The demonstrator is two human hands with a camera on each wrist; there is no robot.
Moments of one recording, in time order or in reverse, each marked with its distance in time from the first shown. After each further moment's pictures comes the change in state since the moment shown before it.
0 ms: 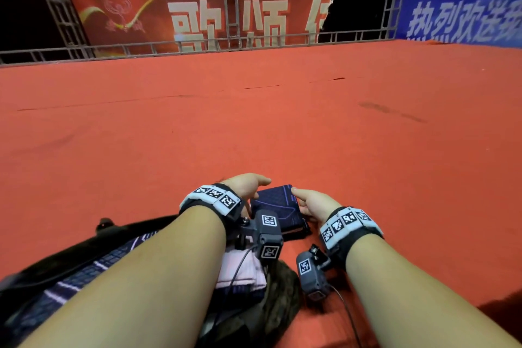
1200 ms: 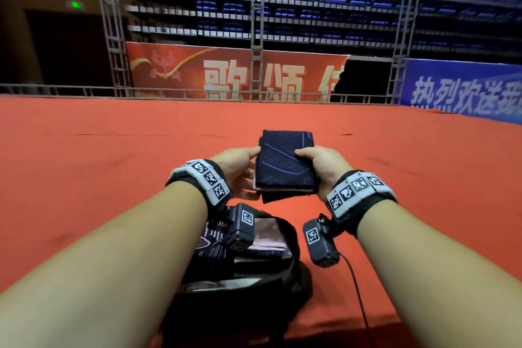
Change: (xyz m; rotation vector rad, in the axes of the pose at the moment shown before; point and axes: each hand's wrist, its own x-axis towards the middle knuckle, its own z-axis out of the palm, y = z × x) left_hand -0.223 0.003 -0.075 -0.110 -0.018 0.453; right_hand -0.237 -0.131 0.066 0.170 0.002 -0.519
